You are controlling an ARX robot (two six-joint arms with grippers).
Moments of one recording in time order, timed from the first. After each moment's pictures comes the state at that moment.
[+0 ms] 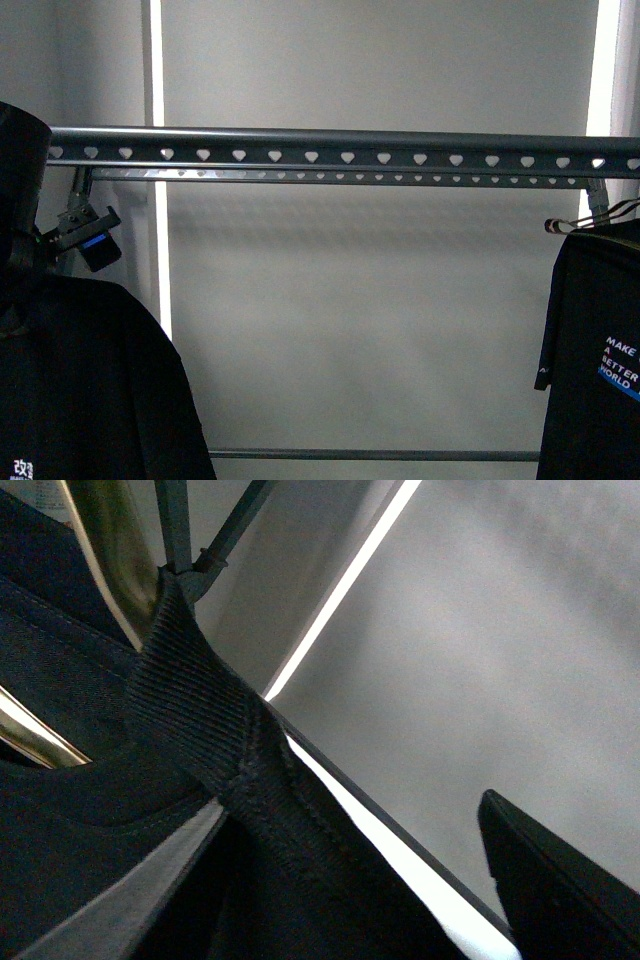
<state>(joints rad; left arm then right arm) -0.03 1.81 1.26 0.32 -0.47 -0.62 0.00 0.00 0.01 0.00 0.00 0.00</state>
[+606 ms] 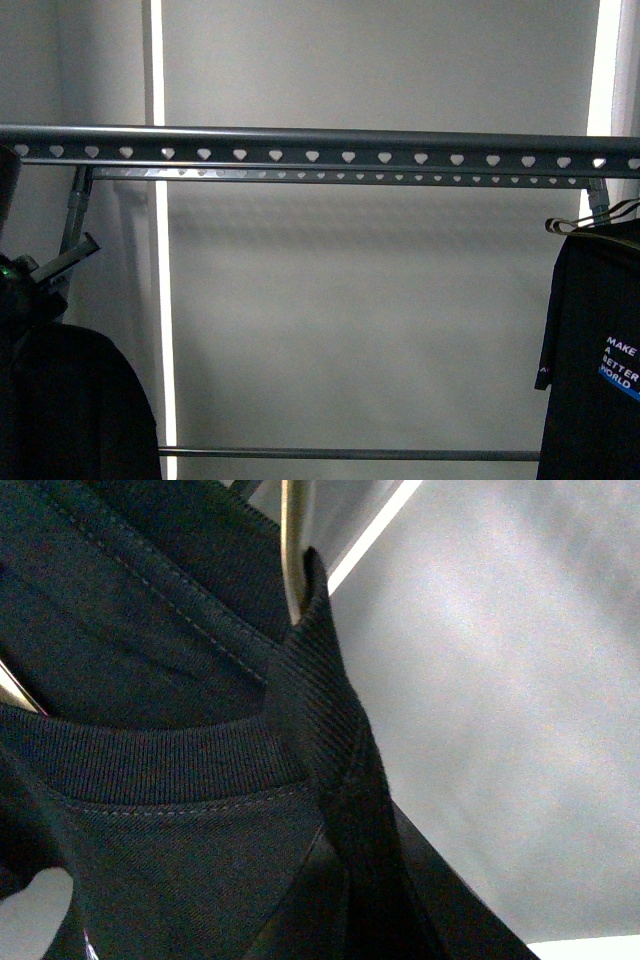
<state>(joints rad) -0.01 1.76 1.15 0.29 -0.36 -0.70 0.00 0.00 0.01 0.00 0.00 0.00</state>
